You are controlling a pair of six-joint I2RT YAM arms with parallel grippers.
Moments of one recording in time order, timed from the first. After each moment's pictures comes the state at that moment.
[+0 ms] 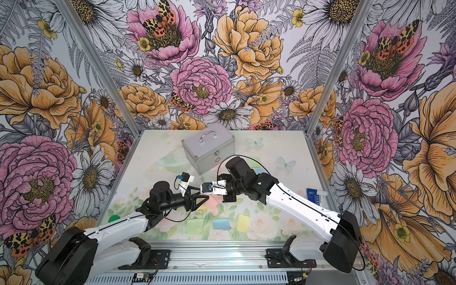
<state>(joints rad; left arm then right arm) -0.50 1.11 0.30 0.45 0.65 -0.35 0.83 1.29 1.13 -0.59 -0.41 -0.83</state>
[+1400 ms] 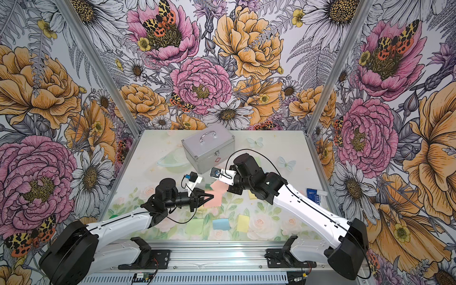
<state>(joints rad) -0.60 1.17 0.39 0.44 0.70 -0.30 0.77 1.20 1.12 -0.58 -0.09 -0.63</state>
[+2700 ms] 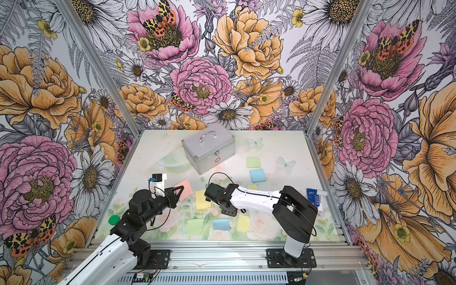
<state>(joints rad) -0.41 0.60 0.29 -0.06 0.18 -0.51 0.99 1.70 1.09 -0.82 0.35 -0.32</state>
